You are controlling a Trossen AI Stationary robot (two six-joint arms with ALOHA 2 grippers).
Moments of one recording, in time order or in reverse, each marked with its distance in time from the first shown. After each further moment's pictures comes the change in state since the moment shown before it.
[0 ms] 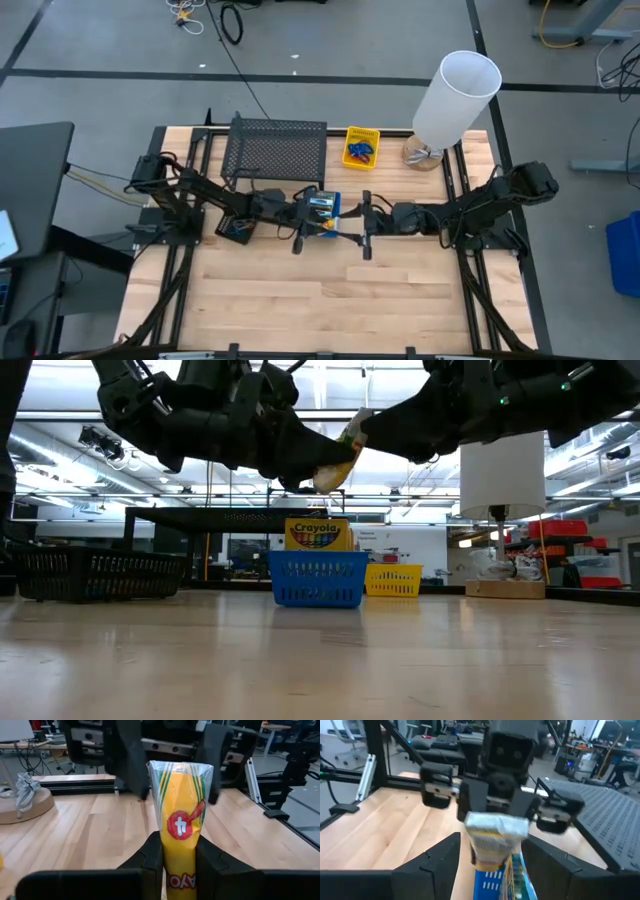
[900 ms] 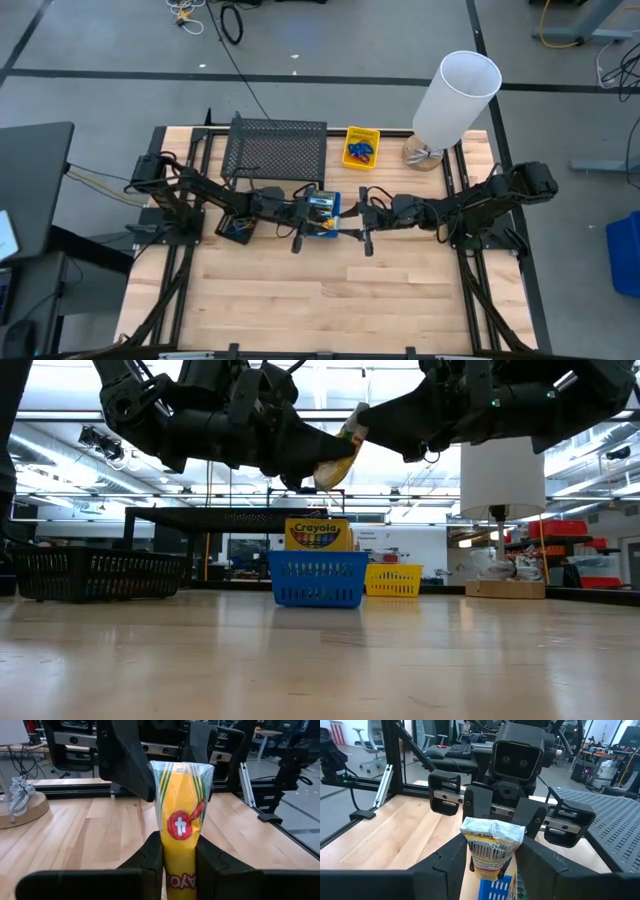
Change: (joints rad) left arm 0.007 -0.002 0.000 0.020 0.040 -0.009; right arm -0.070 0.001 0.001 0.038 -0.160 -0.004
